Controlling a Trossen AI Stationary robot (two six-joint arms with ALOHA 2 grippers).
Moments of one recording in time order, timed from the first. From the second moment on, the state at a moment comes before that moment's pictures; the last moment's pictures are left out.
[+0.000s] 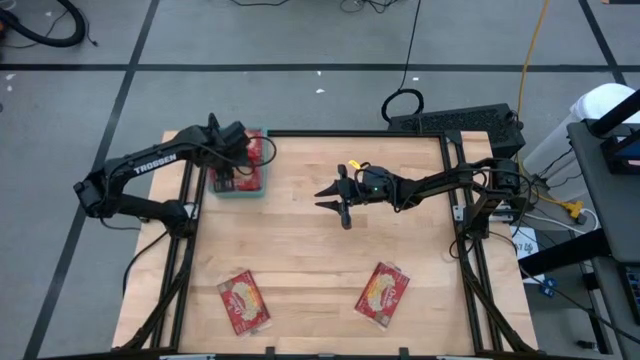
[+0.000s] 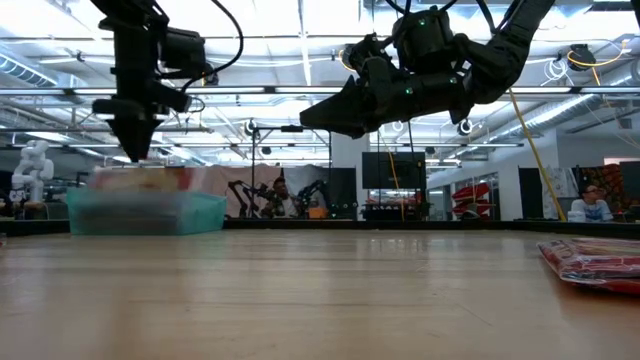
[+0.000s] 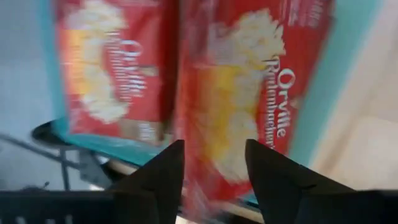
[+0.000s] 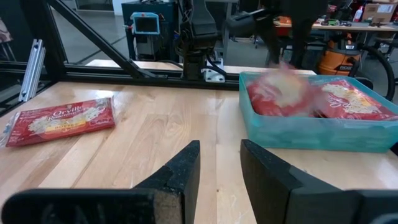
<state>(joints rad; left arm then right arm) 0.66 1.24 0.98 -1.13 -0.25 0.52 -0.18 1.71 0.73 0.80 -0.24 -0.07</state>
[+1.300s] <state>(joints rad) 0.55 1.17 0.72 -0.76 -0.26 0.05 -0.17 1.70 0.73 0.78 -0.24 0.09</state>
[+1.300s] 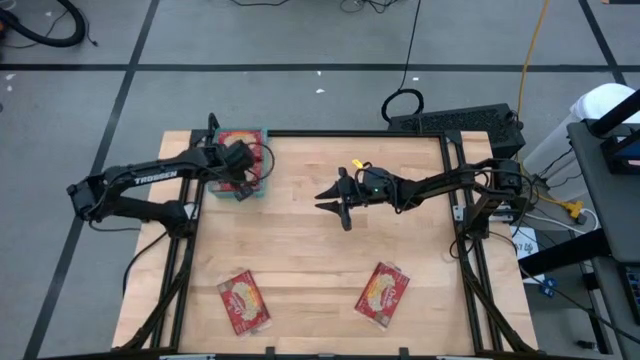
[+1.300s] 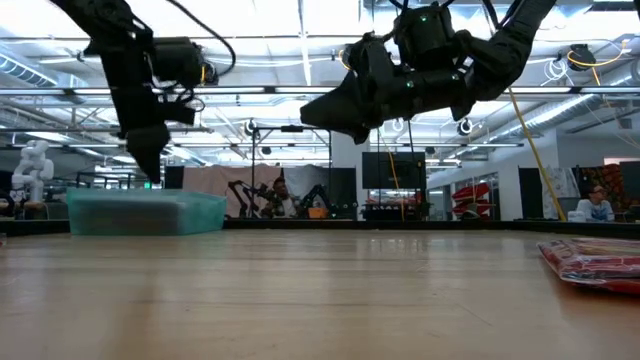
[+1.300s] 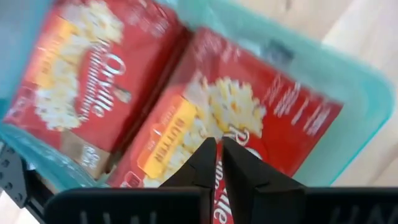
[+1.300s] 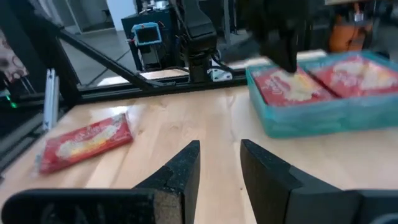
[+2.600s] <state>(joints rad) -0.15 1.34 0.65 0.38 -0.27 -0.02 0.26 1.36 0.50 -0.18 -0.23 0.66</state>
